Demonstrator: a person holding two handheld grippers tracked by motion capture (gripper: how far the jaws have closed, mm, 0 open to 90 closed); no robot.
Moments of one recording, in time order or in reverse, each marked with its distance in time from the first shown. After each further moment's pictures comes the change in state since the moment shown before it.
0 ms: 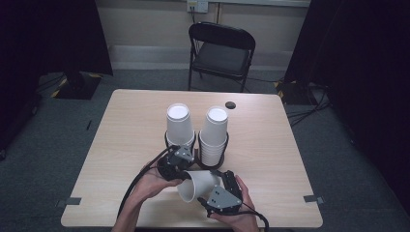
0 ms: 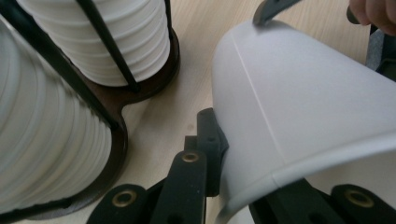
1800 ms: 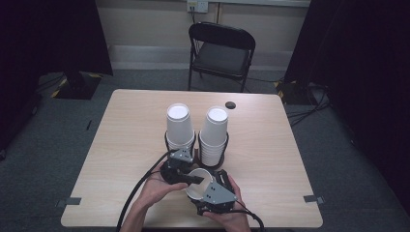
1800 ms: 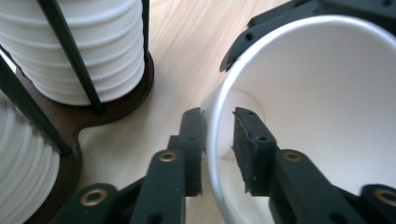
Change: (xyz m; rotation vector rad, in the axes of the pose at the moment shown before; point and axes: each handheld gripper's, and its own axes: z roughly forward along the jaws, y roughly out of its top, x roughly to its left) left arm 0.000 -0.017 0.022 -0.201 -0.101 -0.123; right arm 0.003 0.011 0.012 -0.091 0.012 0.168
